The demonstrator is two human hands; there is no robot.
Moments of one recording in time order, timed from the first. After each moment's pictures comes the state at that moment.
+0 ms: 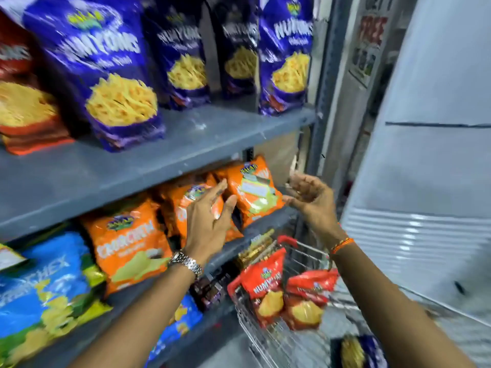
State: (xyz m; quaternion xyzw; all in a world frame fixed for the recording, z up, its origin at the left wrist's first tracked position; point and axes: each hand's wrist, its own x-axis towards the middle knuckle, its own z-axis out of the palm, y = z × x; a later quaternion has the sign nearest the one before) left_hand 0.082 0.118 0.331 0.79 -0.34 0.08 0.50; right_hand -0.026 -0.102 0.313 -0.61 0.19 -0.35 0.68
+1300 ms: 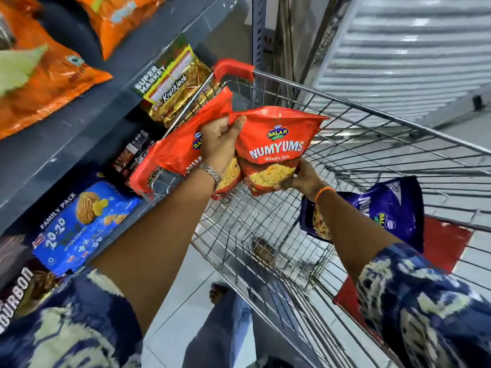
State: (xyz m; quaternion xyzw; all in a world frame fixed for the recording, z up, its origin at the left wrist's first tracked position) left_hand 0.056 -0.066 -0.046 0.73 -0.13 -0.33 0.59; right_hand -0.138 -0.181 -0.151 -0.58 0.46 0.04 0.67
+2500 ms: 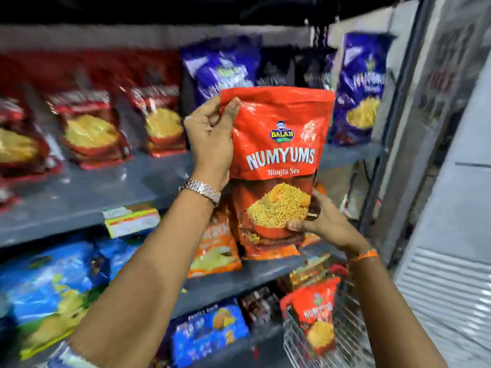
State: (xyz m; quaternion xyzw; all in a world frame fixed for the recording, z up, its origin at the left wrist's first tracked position) left_hand 0.085 0.236 0.538 0.46 -0.33 0.17 0.81; right_hand -0.014 0.040 0.391 -0.77 -0.03 -0.15 0.62
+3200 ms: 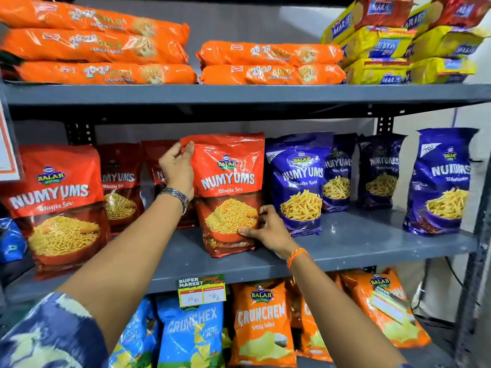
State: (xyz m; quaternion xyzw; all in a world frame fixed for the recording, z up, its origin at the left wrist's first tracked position) left_hand 0.250 0.410 0.628 0.48 -0.16 0.29 0.81; right_hand 0.207 0.206 0.481 -0.78 -0.09 -0.18 0.59
